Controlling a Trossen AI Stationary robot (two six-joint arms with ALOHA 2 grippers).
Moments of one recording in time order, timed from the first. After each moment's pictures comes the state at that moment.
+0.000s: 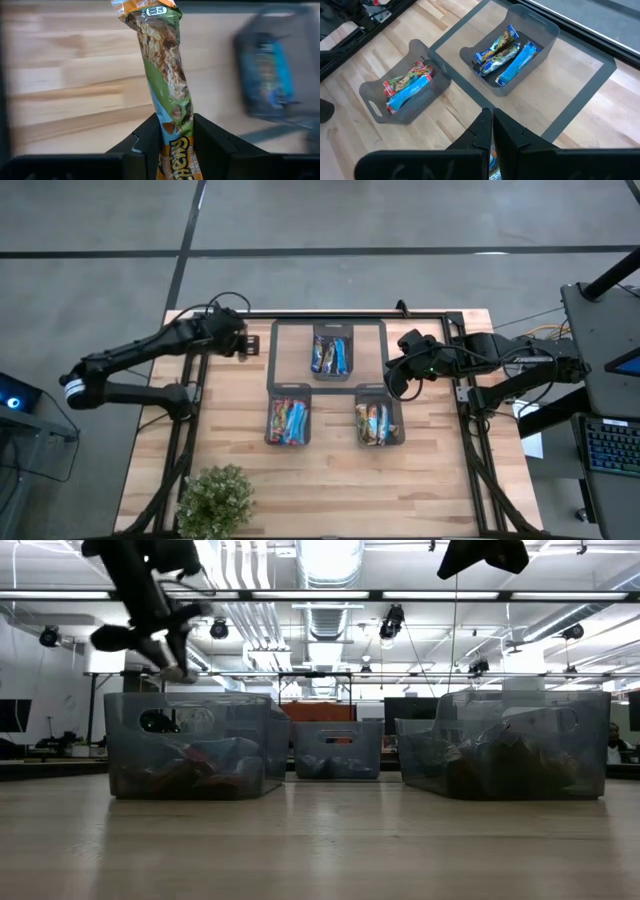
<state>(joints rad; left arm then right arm) 0.52 1.02 0.93 -0.90 -0.21 -0.89 0.08 1.19 1.32 -1.00 0.39 0.81</state>
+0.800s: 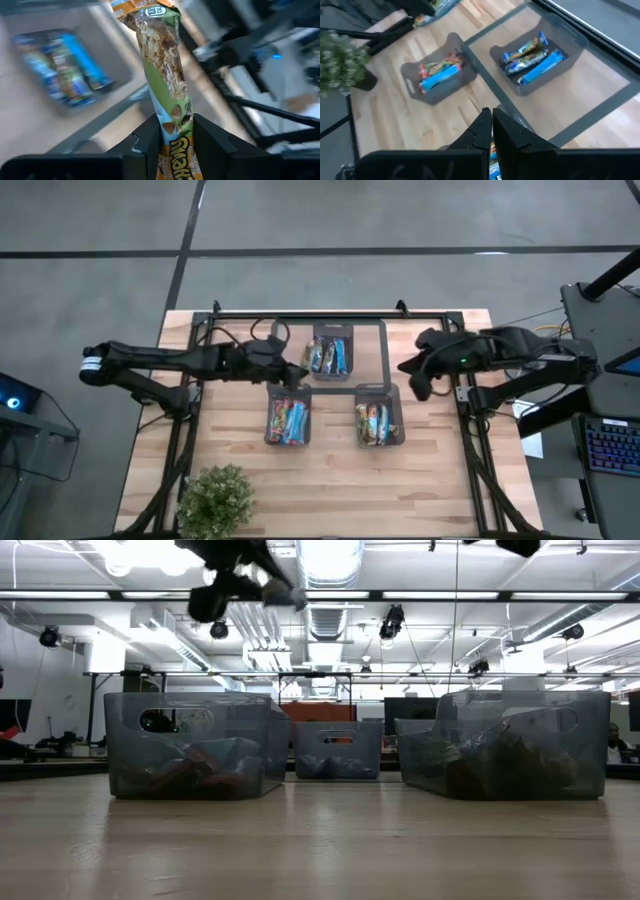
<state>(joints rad) 0.03 1.22 1.04 -0.32 -0.19 -0.89 0.08 1.05 1.32 -1.01 0.25 0.64</state>
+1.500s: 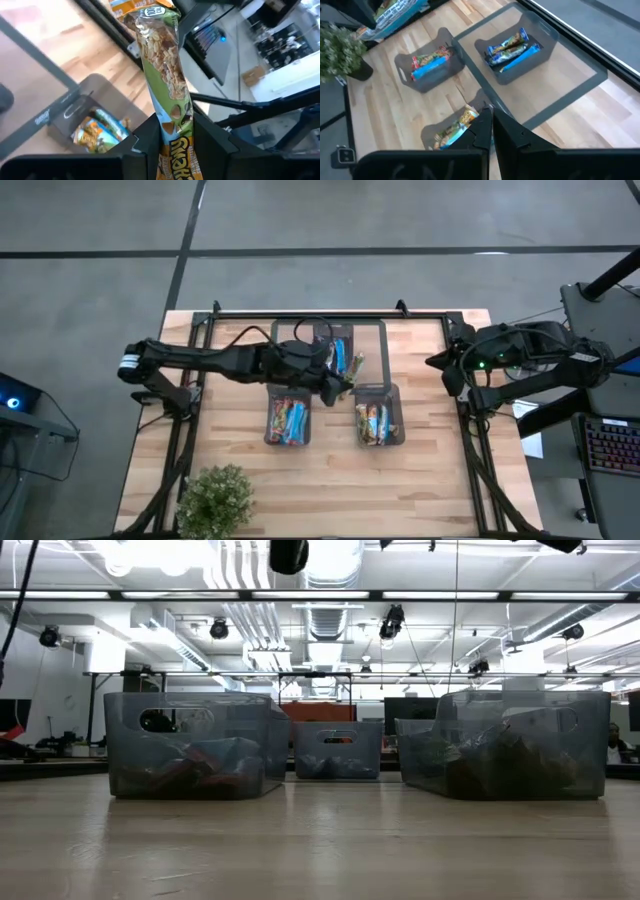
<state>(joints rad) -0.05 1.57 1.50 -0.30 -0.06 -0.84 0.08 0.87 1.32 -1.19 0.26 0.61</state>
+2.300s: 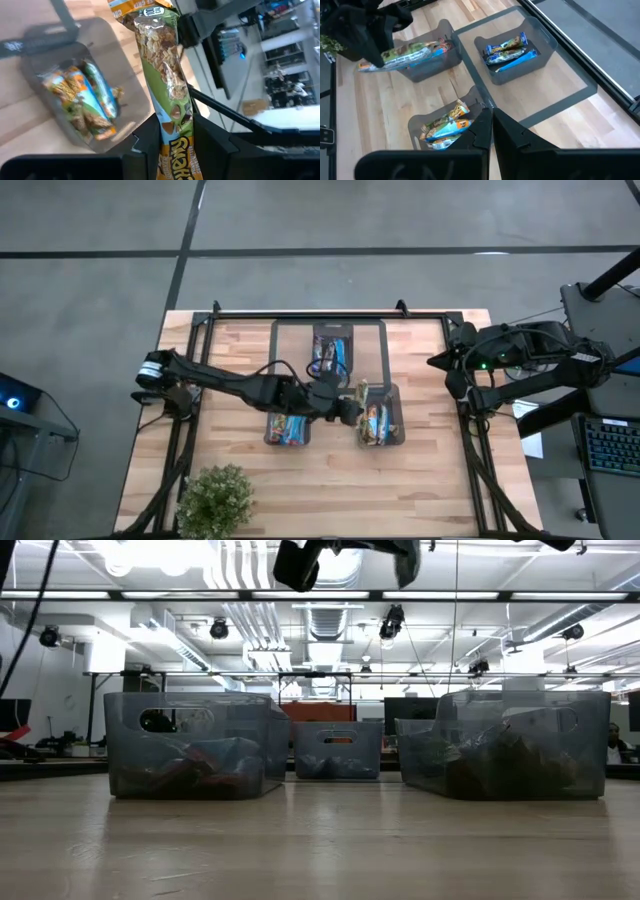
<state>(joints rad) -0.19 1.74 1.53 -0.27 -0.24 -1.25 0.08 0.86 1.32 -1.21 0.26 0.47</state>
